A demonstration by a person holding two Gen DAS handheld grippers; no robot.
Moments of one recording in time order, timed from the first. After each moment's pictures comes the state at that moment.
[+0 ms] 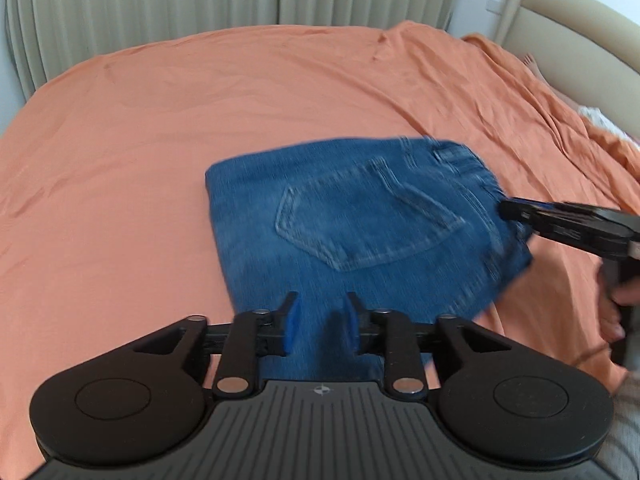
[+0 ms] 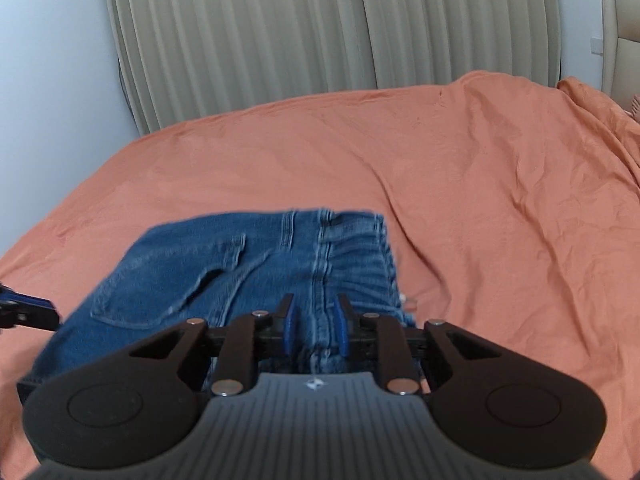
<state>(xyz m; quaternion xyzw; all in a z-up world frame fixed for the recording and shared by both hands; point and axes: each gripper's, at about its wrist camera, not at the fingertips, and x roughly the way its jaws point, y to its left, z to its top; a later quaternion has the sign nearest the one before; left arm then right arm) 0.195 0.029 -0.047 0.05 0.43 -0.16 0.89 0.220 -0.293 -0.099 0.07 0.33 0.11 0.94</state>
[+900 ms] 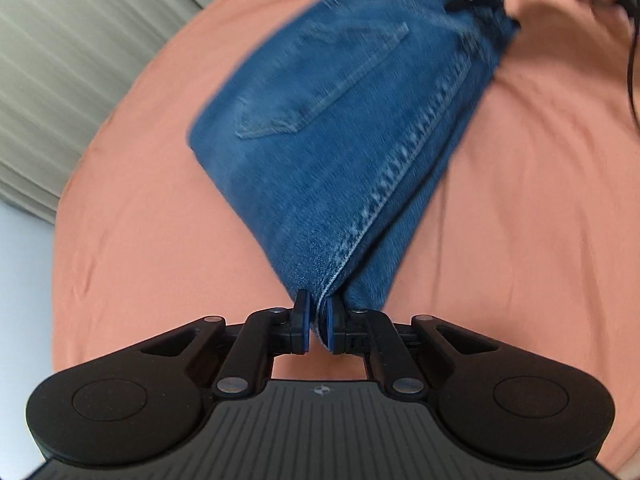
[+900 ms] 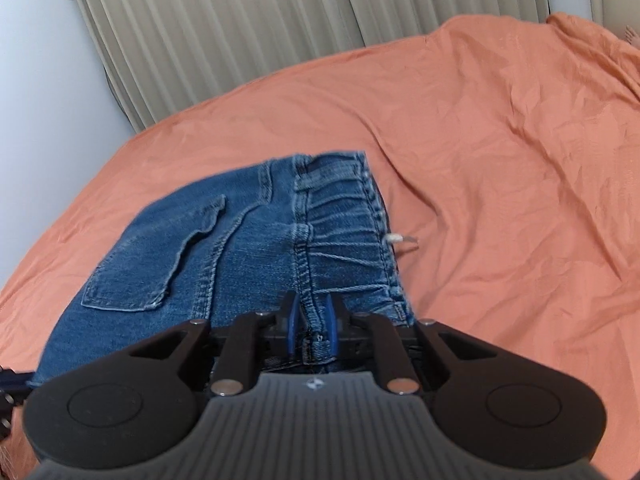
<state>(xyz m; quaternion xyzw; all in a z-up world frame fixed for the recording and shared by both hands) 0.146 -0.022 -0.122 0.38 0.44 -0.12 0.81 0.229 -0.312 -0.138 0.14 0.37 0.12 0.91</state>
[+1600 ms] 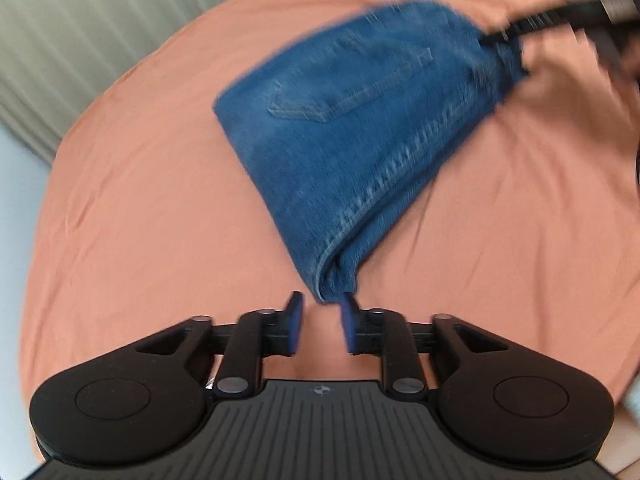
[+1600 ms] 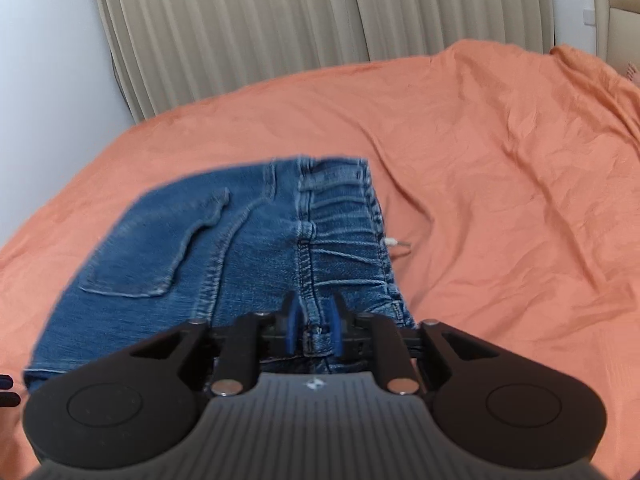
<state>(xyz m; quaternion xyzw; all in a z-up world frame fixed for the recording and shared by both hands) 0.114 0.008 -0.073 0.24 0.45 -0.11 0.85 0.207 -0.309 -0.124 0.10 0.34 0.12 0.93</state>
